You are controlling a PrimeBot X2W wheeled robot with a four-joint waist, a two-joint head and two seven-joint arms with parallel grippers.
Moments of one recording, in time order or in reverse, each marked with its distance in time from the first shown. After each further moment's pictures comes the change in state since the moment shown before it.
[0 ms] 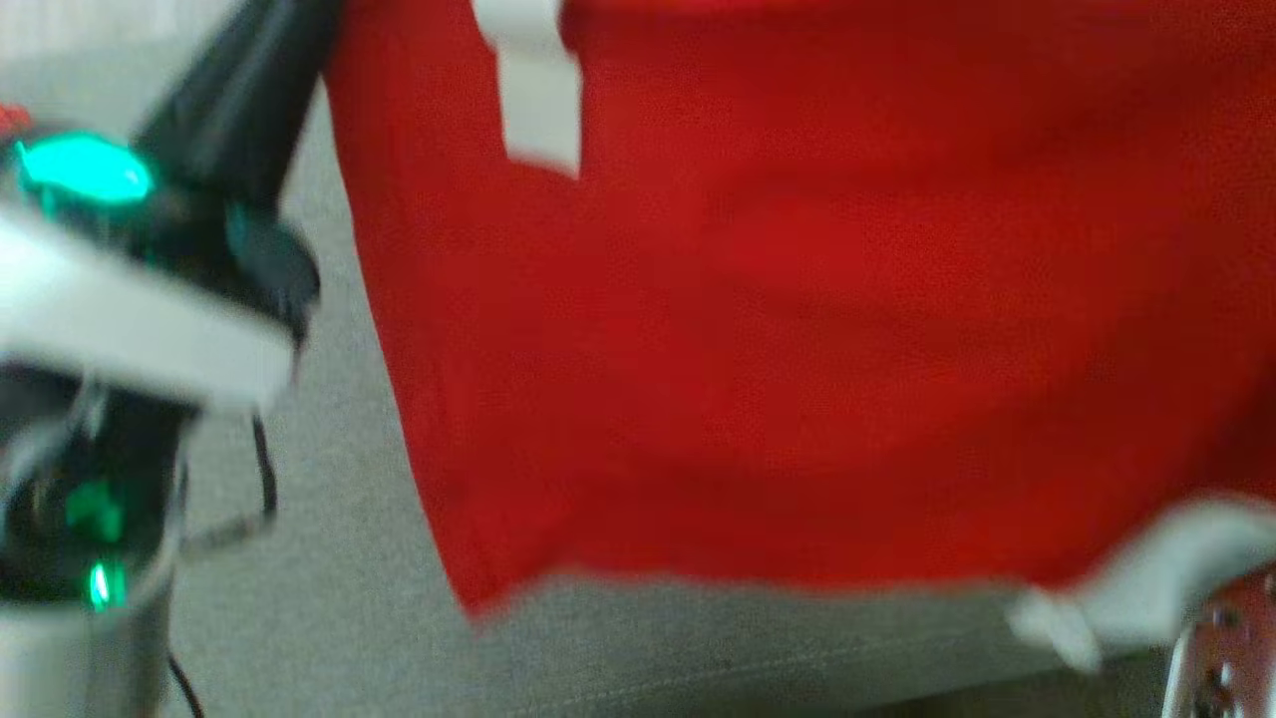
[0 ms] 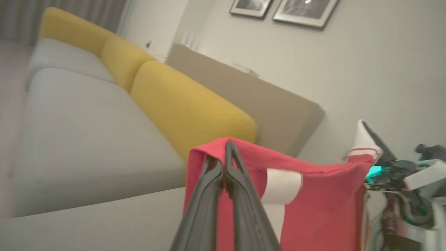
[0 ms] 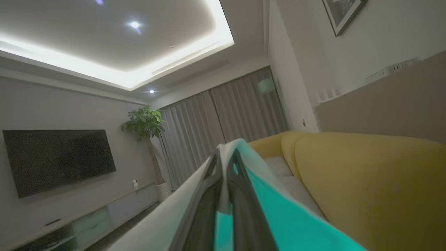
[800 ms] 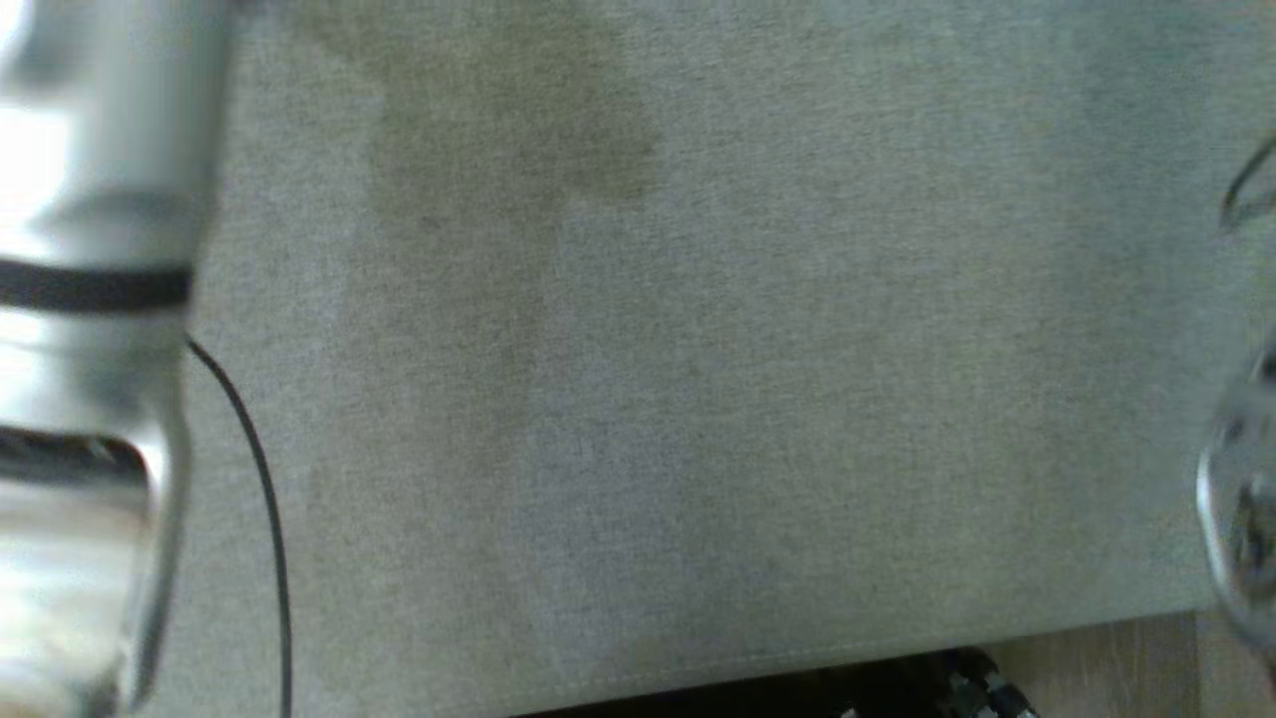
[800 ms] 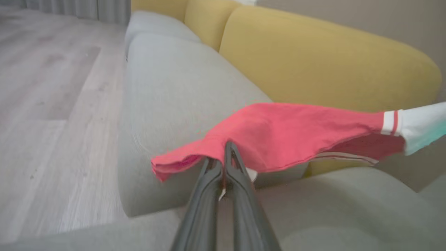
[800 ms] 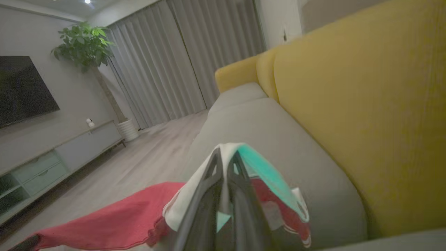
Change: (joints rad) left arm -0.869 -0.123 -0.208 1.194 0.391 -0.218 -0.377; right arm -0.556 -0.030 0.253 0.821 -0.328 0.000 -0.438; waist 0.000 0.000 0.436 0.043
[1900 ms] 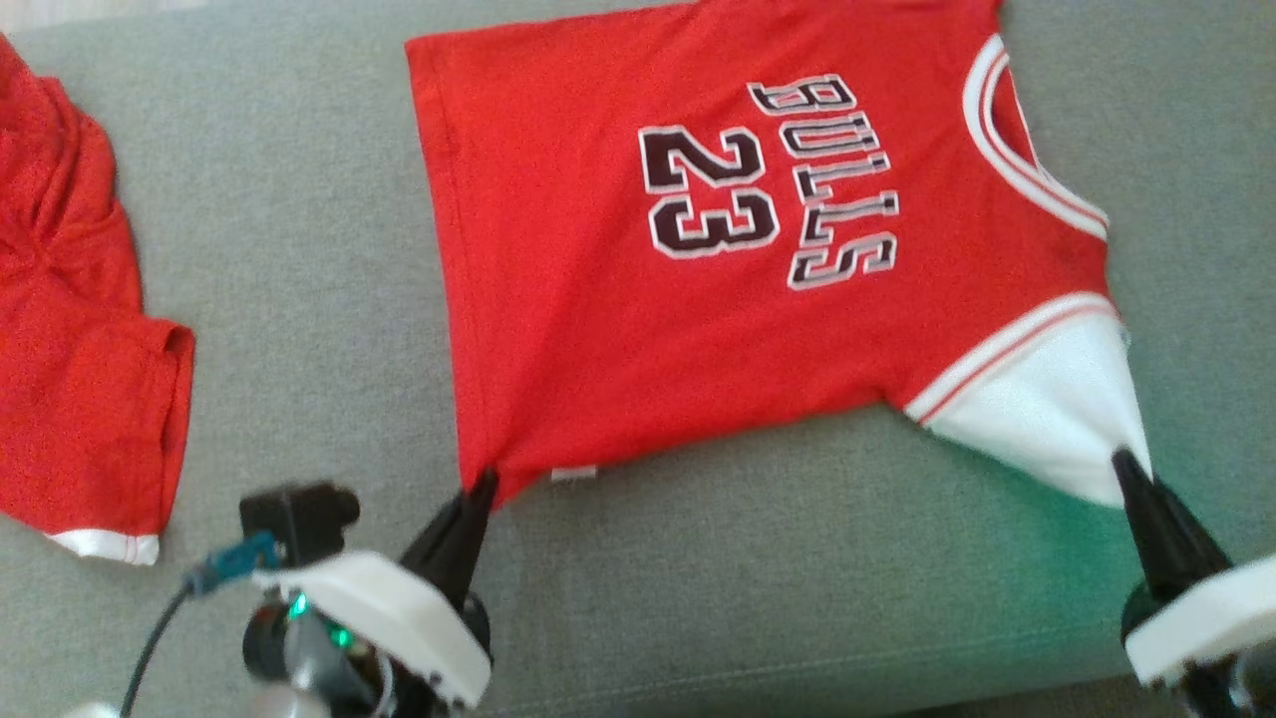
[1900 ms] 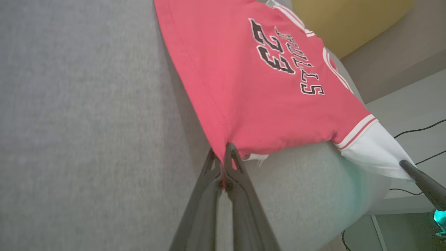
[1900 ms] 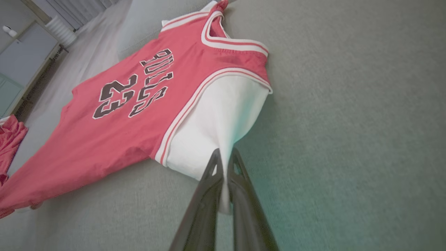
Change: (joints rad) left arm 1.387 0.156 -0.078 -0.717 -0.208 0.181 0.046; right arm 1.462 -0.033 -0.022 -0.477 0.177 0.000 0.127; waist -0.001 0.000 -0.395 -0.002
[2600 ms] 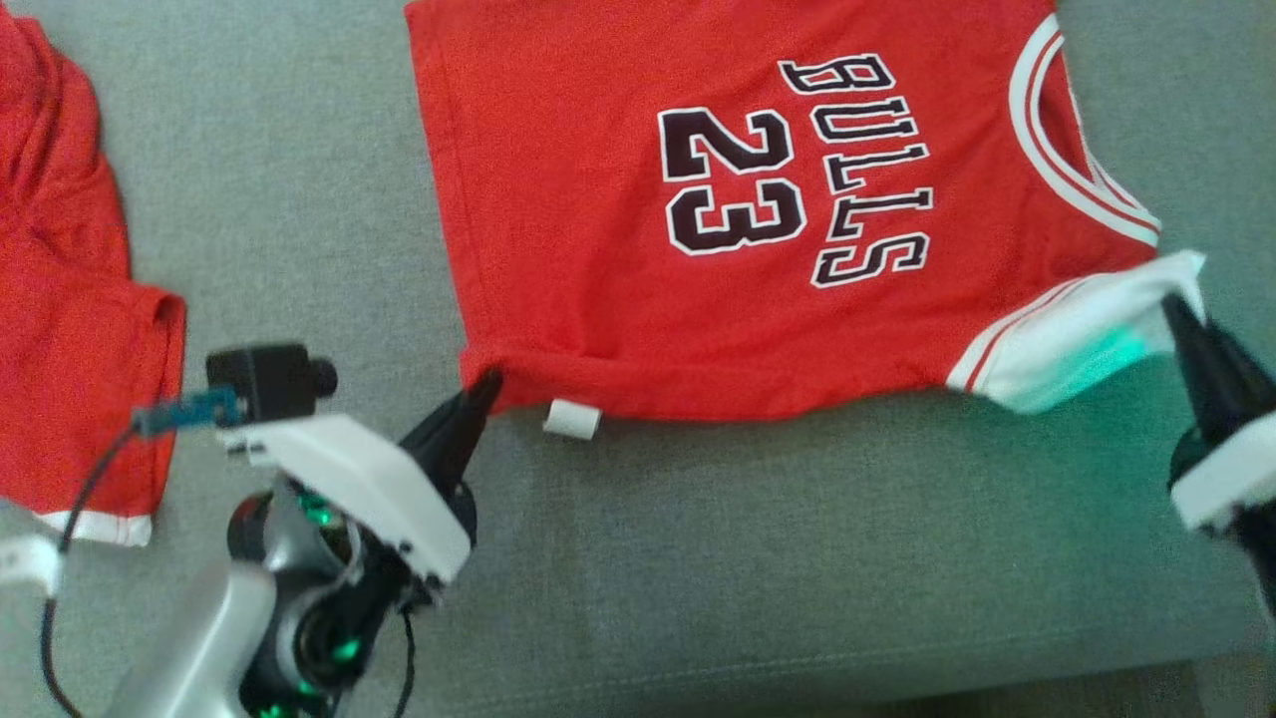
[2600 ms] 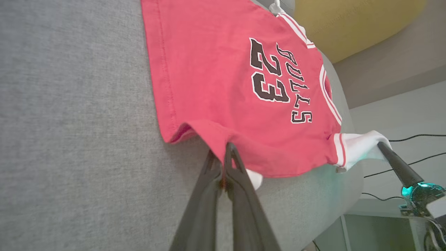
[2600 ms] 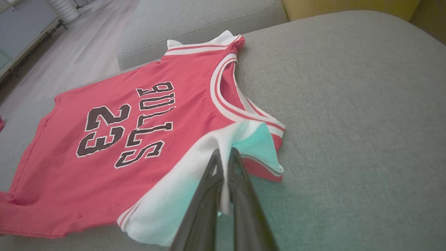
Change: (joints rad) left arm -0.154 0.019 0.049 -0.092 -0.131 0.088 0.222; right arm -0.228 -0.072 -0.025 0.005 -0.069 0.000 0.111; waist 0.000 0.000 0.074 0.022
